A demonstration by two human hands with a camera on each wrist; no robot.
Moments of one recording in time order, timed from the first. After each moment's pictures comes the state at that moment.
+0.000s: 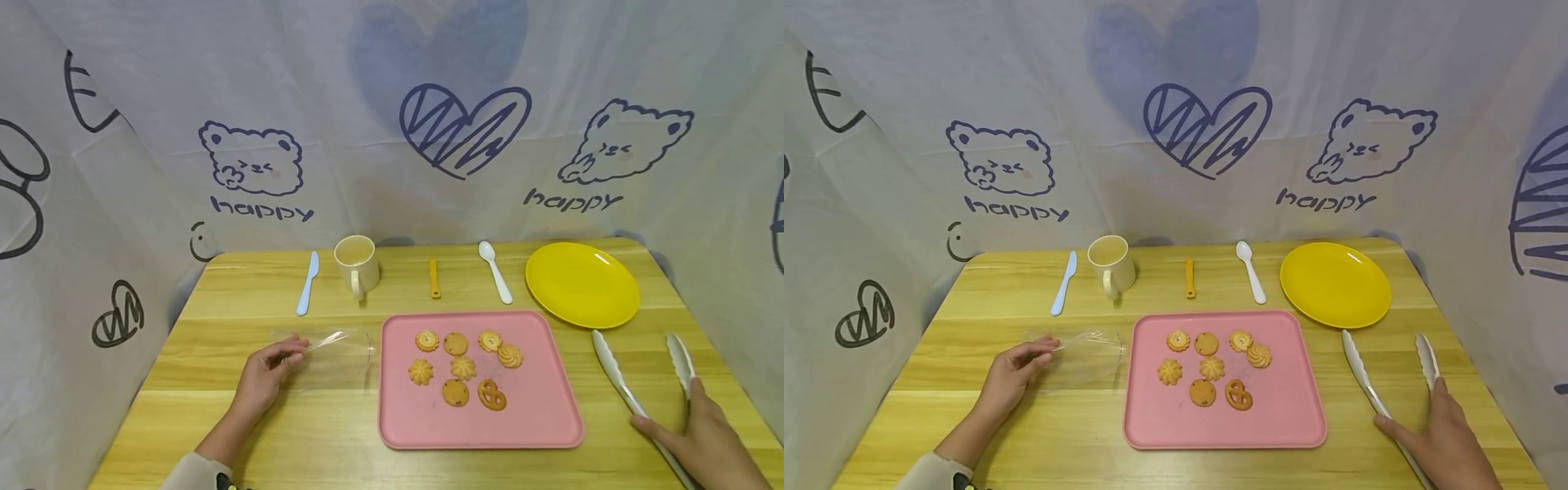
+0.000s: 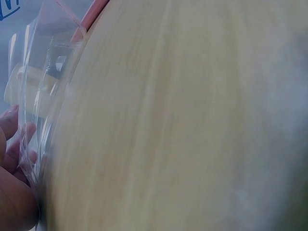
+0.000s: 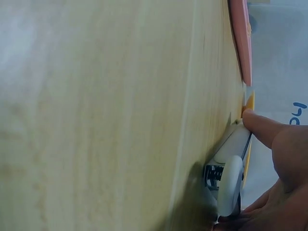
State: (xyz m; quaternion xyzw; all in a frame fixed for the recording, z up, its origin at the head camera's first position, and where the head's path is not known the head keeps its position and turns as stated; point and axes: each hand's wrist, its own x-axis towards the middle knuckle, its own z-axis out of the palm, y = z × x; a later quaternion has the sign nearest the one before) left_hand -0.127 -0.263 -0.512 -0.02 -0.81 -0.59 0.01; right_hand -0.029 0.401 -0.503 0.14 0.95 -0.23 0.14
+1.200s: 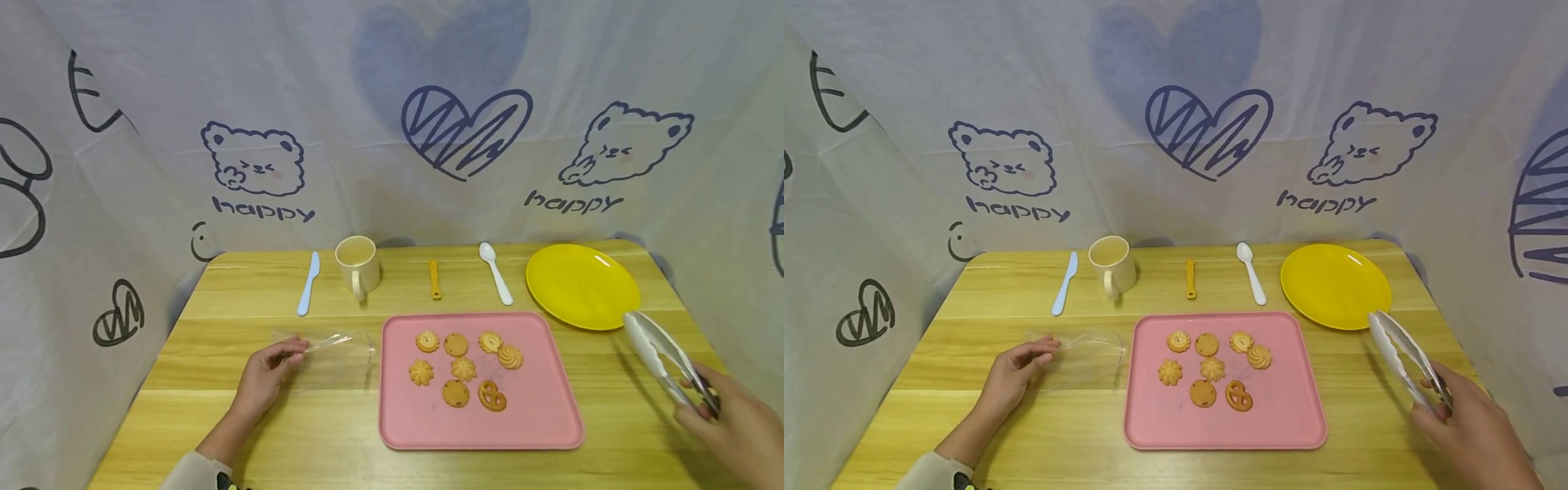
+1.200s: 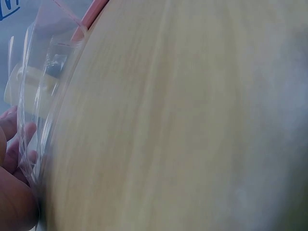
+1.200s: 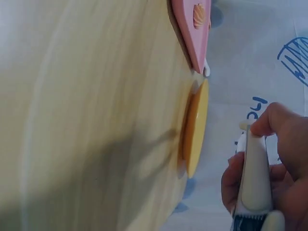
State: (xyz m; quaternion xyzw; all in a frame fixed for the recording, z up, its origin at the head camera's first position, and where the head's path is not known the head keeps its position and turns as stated) left_hand -0.127 -0.263 -0.511 -0.02 -0.81 -0.58 0.01; right_hand -0.030 0.389 -0.450 0.05 0.97 -0.21 -0.10
